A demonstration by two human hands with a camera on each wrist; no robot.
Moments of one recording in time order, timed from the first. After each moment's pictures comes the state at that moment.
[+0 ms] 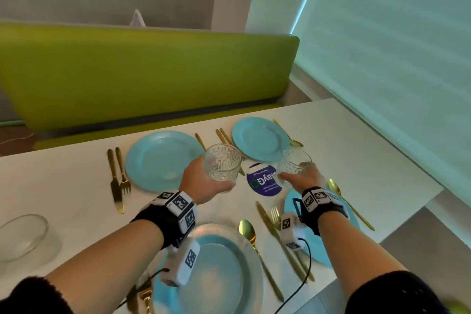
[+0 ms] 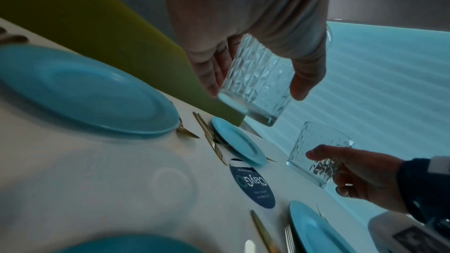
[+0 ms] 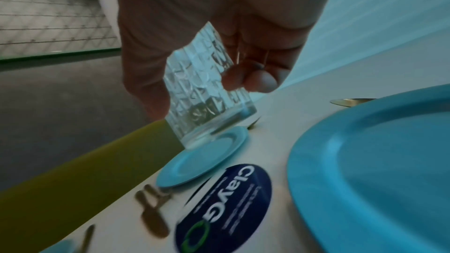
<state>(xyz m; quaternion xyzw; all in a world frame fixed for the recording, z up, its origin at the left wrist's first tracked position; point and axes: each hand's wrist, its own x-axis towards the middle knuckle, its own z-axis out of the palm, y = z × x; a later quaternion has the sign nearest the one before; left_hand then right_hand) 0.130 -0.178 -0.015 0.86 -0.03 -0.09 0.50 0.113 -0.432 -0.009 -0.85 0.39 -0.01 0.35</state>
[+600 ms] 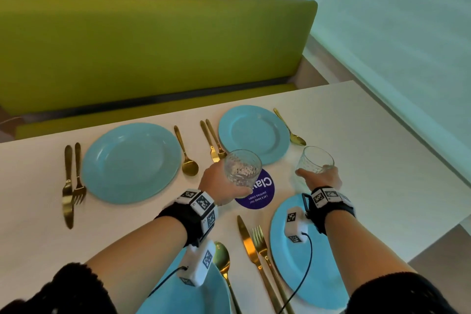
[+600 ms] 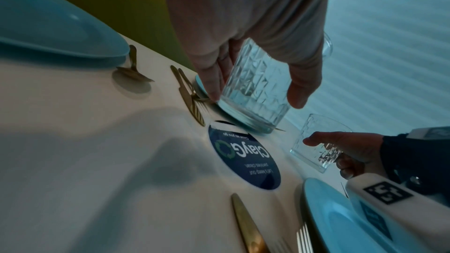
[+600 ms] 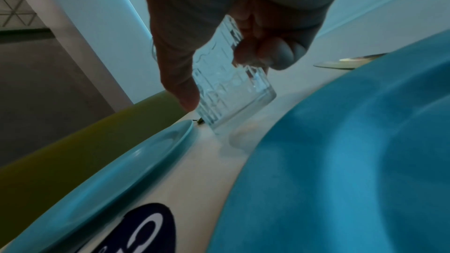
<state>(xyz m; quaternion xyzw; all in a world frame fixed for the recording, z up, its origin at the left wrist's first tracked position) 0.187 -0.298 -0.062 0.86 -0.04 -0.19 0.47 0.185 -0.544 -0.070 -0.78 0.50 -0.02 0.37</state>
